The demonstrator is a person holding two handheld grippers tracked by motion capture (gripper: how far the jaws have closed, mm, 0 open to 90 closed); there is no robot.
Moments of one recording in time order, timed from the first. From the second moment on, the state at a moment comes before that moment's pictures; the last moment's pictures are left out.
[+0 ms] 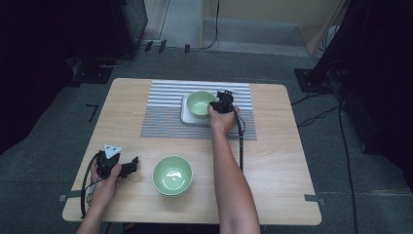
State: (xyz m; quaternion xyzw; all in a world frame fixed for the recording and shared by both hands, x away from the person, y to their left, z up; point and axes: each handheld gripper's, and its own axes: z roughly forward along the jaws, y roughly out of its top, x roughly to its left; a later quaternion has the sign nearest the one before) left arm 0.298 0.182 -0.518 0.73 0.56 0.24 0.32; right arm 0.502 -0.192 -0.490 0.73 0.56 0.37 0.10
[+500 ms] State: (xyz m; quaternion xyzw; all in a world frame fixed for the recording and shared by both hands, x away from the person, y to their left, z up) left arm 0.299 0.182 -0.518 0.73 0.56 0.24 0.32; right arm 0.484 -0.191 -0.474 0.67 0.60 0.41 0.10
